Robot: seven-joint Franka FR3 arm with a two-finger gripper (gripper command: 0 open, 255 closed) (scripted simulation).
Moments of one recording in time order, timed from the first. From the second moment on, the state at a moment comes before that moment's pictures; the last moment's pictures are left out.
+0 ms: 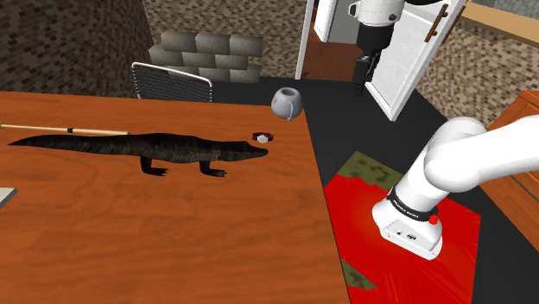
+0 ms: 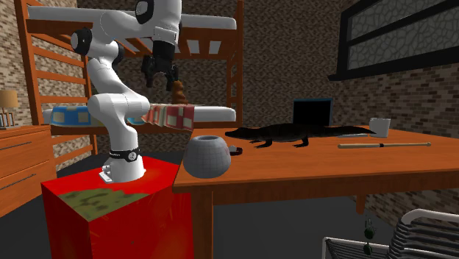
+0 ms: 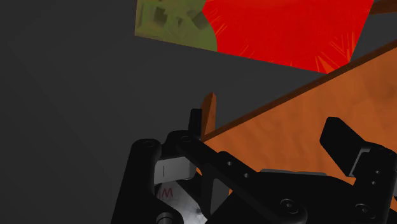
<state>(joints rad) 0.00 -0.81 0.07 -2.43 -0.04 1.49 -0.07</state>
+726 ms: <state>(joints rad) 0.05 -0.58 0.13 -2.46 -0.02 1.83 -0.09</state>
